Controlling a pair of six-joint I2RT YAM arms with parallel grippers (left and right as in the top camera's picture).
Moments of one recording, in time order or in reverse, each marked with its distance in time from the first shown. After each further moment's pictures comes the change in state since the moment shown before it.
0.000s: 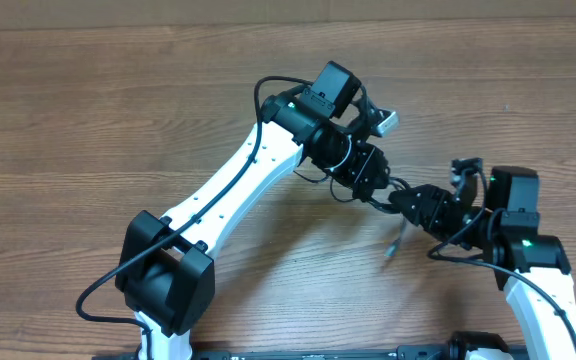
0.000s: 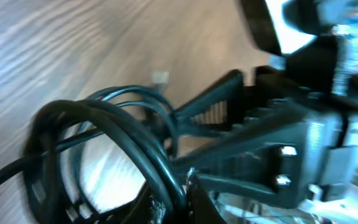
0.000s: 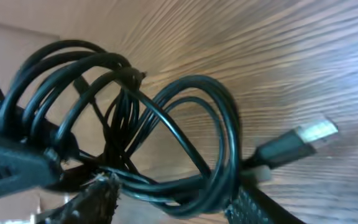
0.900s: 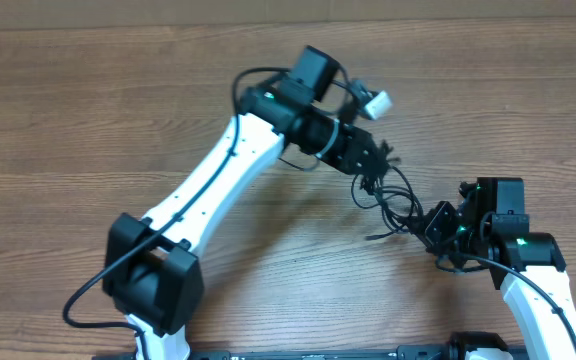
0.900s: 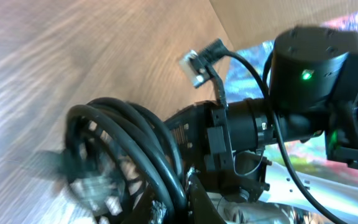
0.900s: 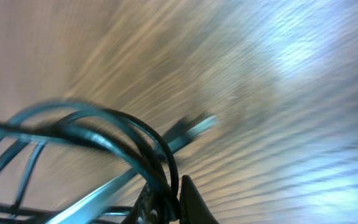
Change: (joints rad) left arm 0.092 -0.035 0.000 0.045 0.192 0.029; right arm 0.037 0.009 0.001 -0.220 0.309 0.219
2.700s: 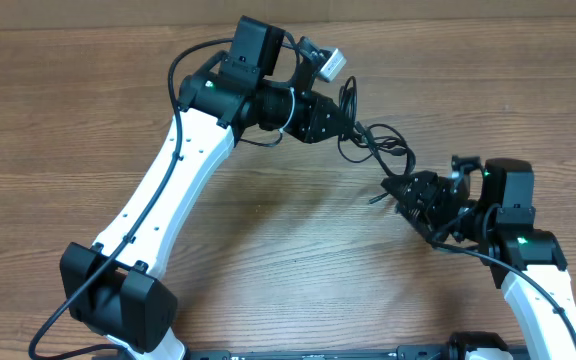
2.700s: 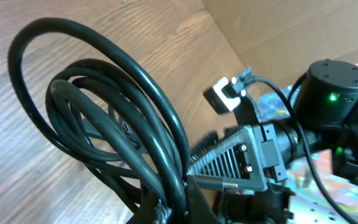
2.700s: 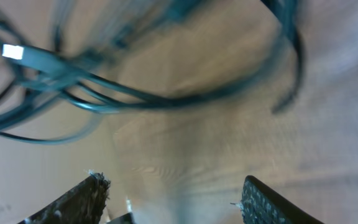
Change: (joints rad) left arm 0.119 -0.117 0.000 0.058 -0.093 -0.018; right arm 0.007 0.000 0.020 0.322 -0.356 0.109
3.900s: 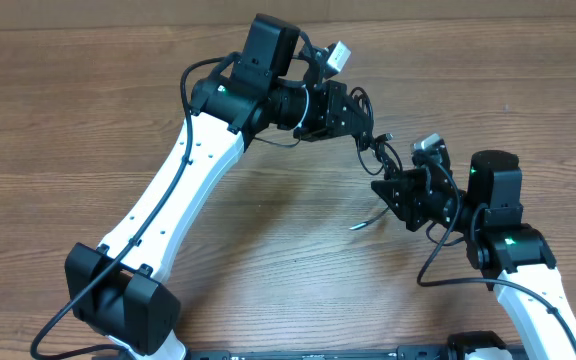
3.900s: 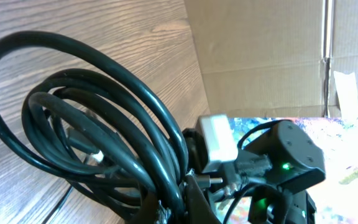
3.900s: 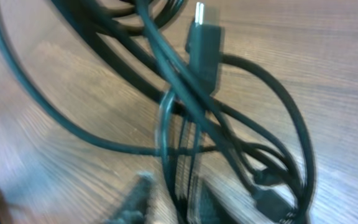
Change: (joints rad) left arm -0.037 0.000 0.000 0.116 0.051 -0.498; right arm 0.105 0.002 0.000 0.123 0.074 -0.880
